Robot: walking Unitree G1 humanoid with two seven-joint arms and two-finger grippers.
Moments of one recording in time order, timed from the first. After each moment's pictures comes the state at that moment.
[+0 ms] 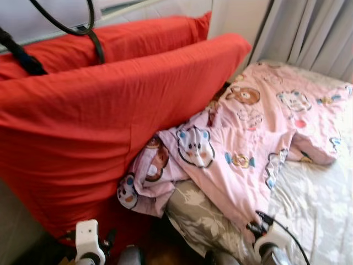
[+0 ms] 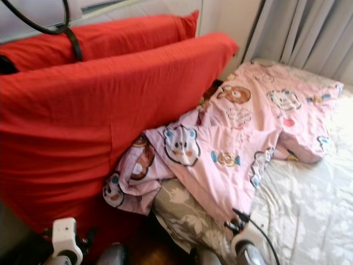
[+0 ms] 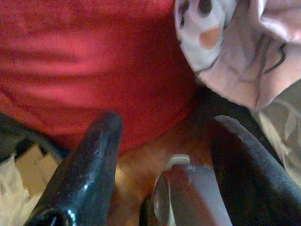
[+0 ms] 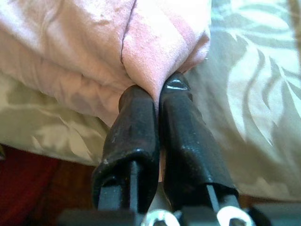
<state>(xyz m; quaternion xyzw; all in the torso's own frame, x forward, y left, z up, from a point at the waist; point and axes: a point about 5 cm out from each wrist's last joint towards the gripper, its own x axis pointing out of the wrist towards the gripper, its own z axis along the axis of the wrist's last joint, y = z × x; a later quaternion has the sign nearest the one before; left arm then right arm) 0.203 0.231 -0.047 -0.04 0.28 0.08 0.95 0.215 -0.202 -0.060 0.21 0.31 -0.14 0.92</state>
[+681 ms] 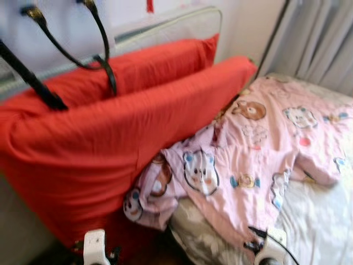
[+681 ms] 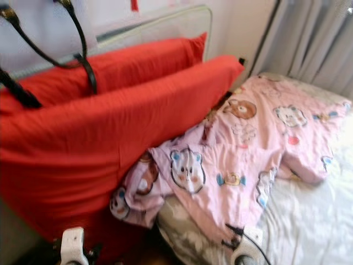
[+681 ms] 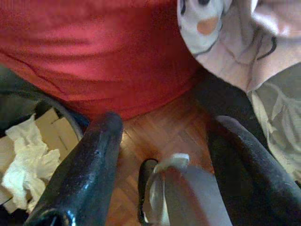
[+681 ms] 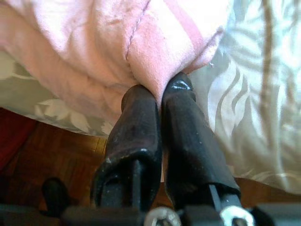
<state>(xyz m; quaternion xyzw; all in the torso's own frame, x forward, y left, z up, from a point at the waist) 0.192 0.222 -0.067 -0.04 0.35 0.09 0.93 0.195 -0.199 -0.075 0.13 0.39 -0.13 0.90</state>
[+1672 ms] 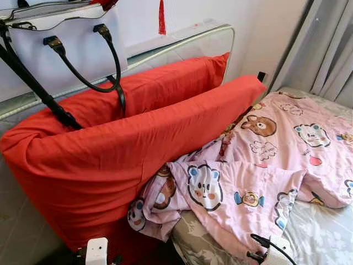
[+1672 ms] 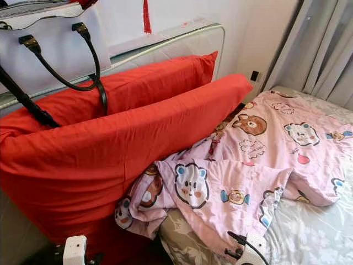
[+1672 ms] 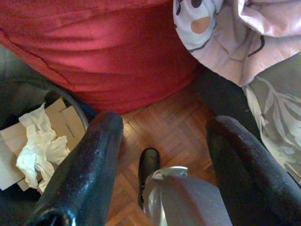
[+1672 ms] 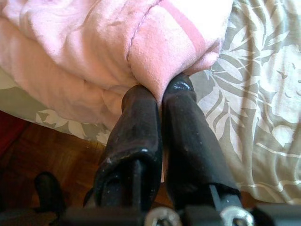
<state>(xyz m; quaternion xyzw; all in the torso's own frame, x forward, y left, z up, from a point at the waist) 0.178 0.218 -0.076 -0.02 0.38 0.07 0.92 0.177 -0.206 -0.083 0.12 0.42 -0.16 0.89</state>
